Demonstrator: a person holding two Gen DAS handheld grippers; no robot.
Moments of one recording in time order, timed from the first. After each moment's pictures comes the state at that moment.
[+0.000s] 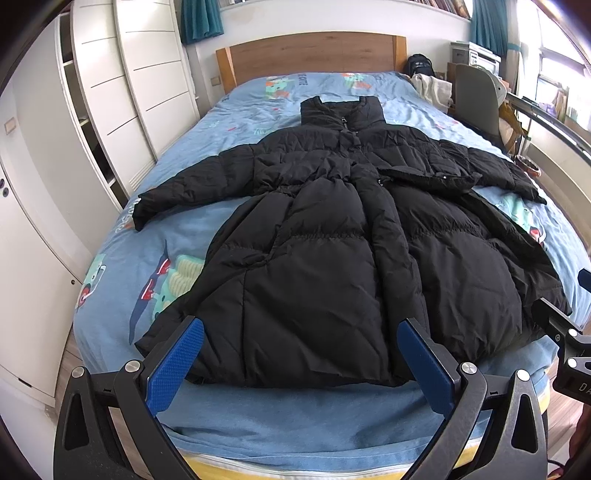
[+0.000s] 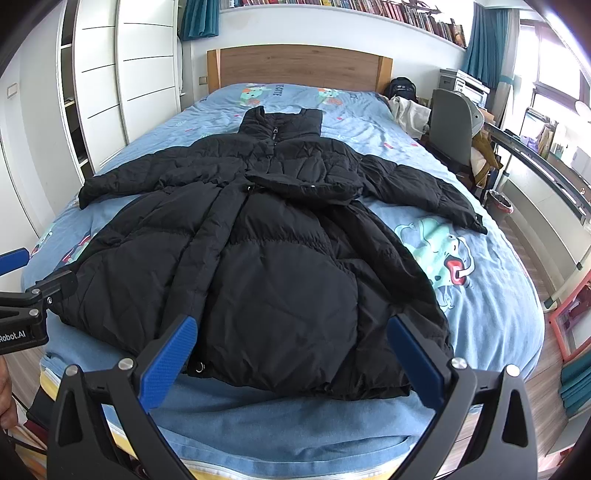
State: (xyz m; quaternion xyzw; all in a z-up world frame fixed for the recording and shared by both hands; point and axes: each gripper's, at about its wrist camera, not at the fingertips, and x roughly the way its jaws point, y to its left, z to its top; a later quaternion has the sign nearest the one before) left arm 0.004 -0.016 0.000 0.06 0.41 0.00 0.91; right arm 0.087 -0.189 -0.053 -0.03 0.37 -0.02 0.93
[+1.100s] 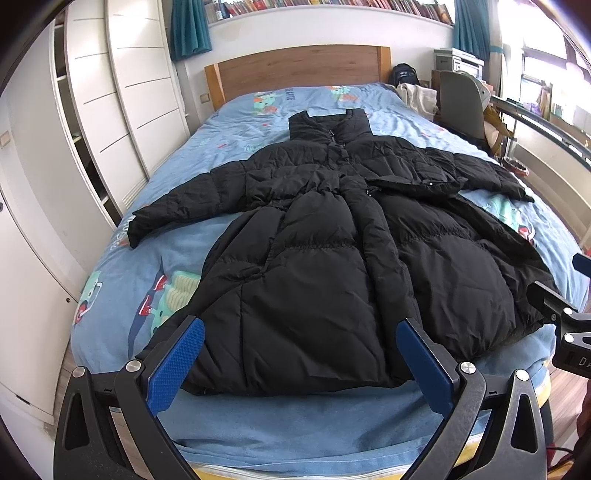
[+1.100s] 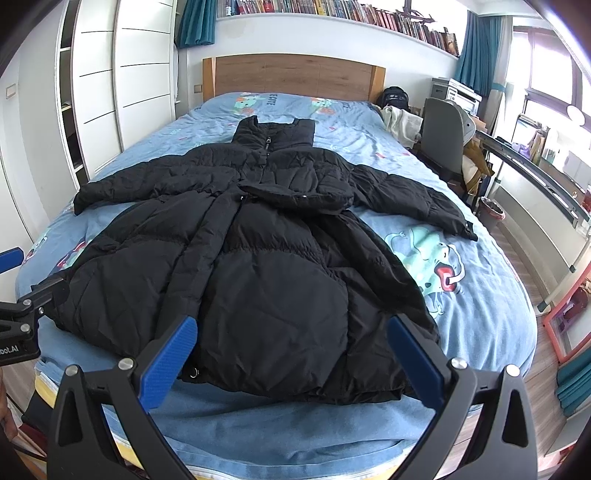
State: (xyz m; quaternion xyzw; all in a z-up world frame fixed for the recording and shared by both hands) left arm -0.004 -0.013 0.006 0.07 0.39 -0.02 0.92; right arm 0.081 -0.189 -0.047 -0.03 0.35 -0.04 0.94
